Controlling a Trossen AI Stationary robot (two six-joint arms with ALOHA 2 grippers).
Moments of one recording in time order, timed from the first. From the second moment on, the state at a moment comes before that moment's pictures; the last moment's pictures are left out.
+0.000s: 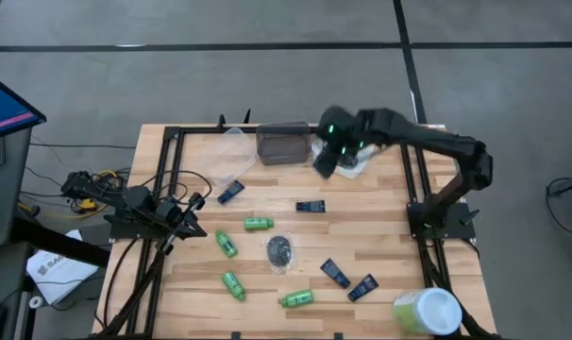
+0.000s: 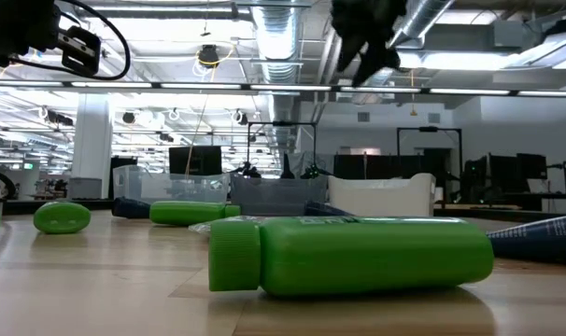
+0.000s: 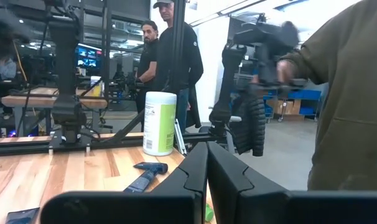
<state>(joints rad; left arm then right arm) -0.33 0.06 0.01 0.26 0.11 -0.11 -0.27 1.60 1.63 -1.09 -0.03 0.37</state>
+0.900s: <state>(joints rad) -0.33 0.07 0.01 0.27 0.11 -0.11 0.25 2.11 1.63 -0.85 -0.12 0.74</state>
